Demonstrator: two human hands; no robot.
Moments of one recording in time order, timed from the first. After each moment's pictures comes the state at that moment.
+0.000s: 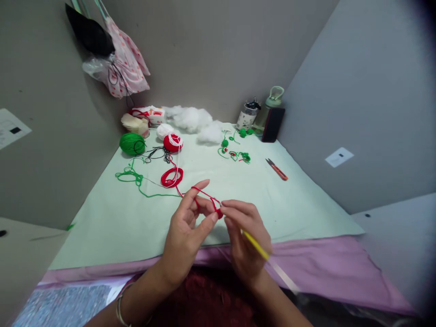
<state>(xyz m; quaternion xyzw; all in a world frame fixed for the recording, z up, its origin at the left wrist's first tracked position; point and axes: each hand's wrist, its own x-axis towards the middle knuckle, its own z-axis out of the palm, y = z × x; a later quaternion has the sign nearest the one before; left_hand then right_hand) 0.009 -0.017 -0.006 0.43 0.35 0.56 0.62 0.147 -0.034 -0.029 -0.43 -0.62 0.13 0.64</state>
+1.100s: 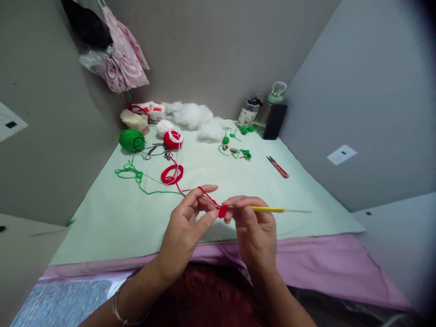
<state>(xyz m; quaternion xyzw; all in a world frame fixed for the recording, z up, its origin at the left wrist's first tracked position) 0.001 -0.014 -0.003 0.45 0.34 0.53 0.63 0.151 -0.024 -0.018 -0.32 -0.43 0.46 0.71</state>
